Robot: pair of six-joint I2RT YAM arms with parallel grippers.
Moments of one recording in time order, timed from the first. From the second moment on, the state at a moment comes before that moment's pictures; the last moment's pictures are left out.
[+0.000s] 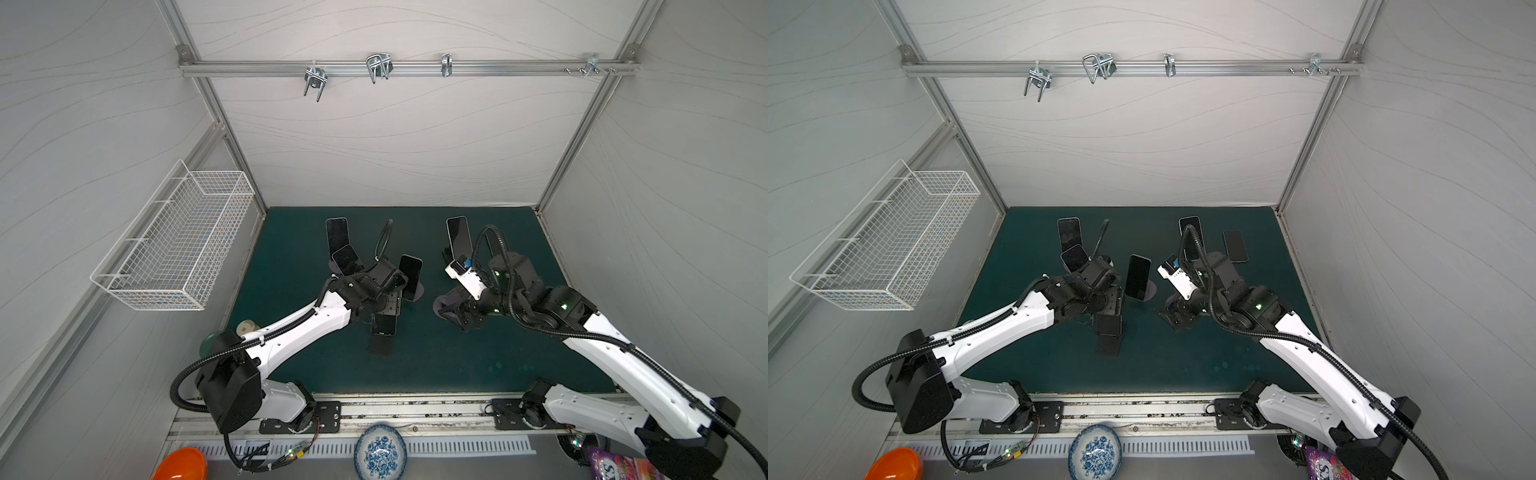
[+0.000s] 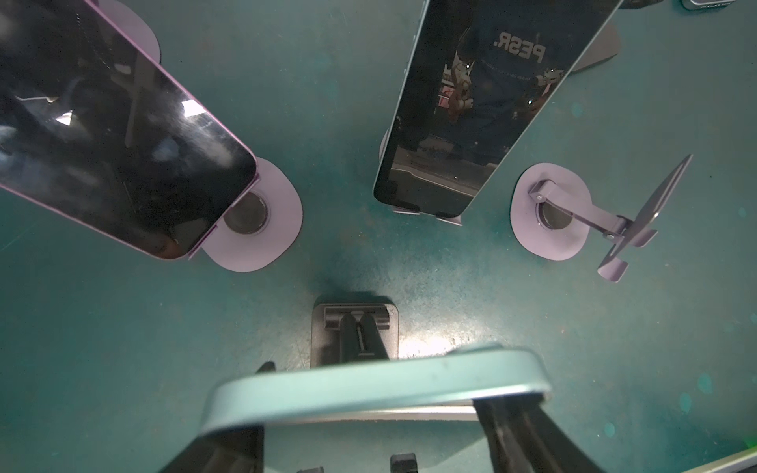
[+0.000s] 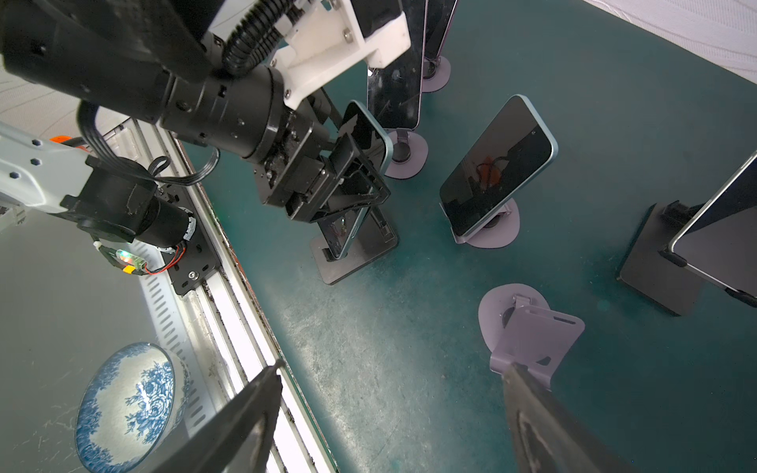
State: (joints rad) left arm -0.77 1.37 1.05 -0.73 -0.19 -0.61; right arm 0.78 1.00 1.10 -0.83 -0.28 -0.05
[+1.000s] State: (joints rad) left arm -0.77 1.31 1.03 -0.73 -0.19 -0.61; right arm 0.78 1.01 1.11 -0.83 -0.28 -0.04
